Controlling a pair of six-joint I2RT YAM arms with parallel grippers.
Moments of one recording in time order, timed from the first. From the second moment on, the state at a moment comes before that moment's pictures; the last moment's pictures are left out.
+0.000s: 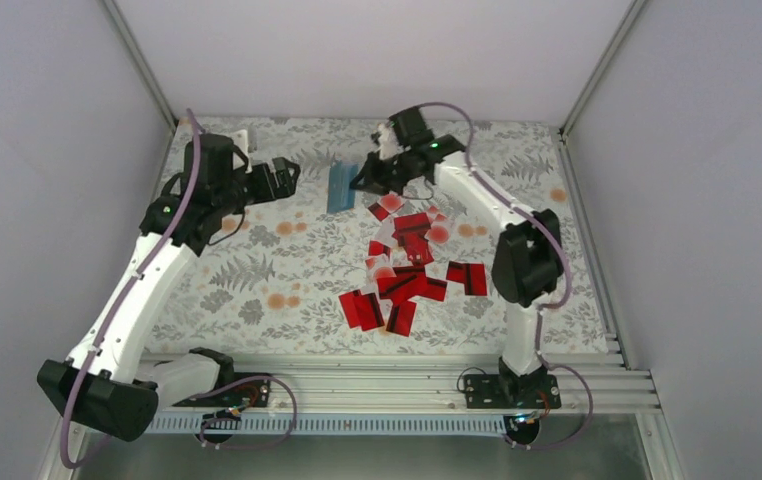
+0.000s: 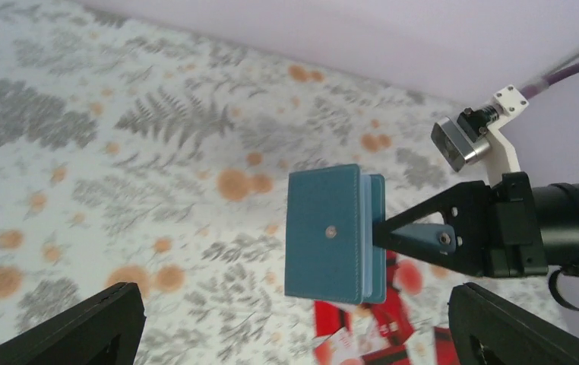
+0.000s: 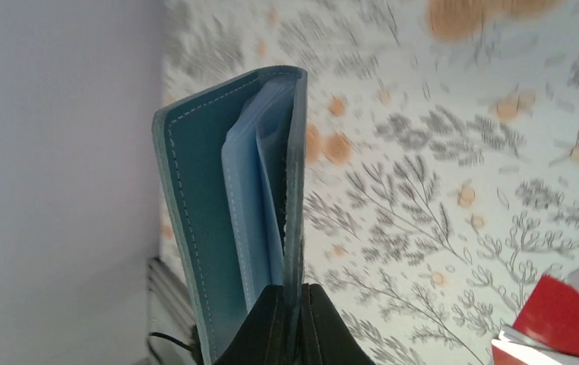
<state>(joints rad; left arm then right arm) -0.29 1.16 1.28 -0.66 0.16 -0.48 0.49 1.96 1.81 -0.70 -0.67 0.63</state>
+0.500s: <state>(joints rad) -0.33 1.25 0.99 -0.62 0.18 -0.43 0.63 2.18 1.99 -0.89 -0.48 0.63</state>
